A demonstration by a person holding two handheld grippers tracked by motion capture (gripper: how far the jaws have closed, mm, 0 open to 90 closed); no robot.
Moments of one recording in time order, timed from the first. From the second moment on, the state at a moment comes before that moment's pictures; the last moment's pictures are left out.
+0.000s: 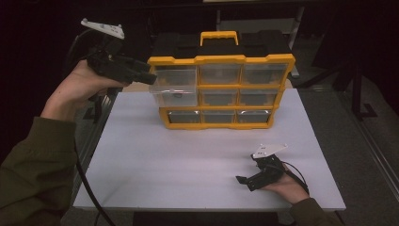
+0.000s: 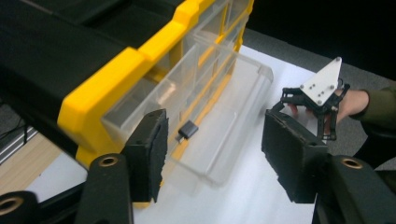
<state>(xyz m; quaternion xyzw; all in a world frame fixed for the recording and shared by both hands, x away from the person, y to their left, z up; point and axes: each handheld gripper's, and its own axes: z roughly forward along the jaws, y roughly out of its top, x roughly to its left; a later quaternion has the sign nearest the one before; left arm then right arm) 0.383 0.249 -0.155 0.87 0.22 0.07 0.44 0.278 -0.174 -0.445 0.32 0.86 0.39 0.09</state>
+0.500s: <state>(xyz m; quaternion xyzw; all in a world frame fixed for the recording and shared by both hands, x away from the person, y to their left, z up) 0.358 0.277 -0.178 0.87 0.24 0.09 0.43 0.278 -0.174 -0.445 0.32 0.86 0.39 0.08</state>
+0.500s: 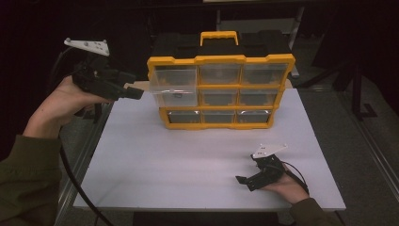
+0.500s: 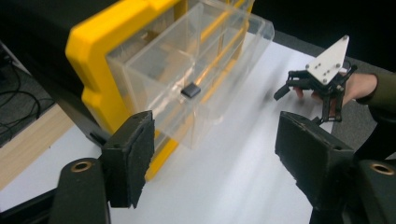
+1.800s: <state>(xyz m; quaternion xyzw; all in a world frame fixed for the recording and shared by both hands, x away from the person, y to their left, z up) 0.325 0.271 -0.336 0.85 0.27 0.10 0.44 0.278 -0.174 -0.445 0.32 0.86 0.39 0.09</state>
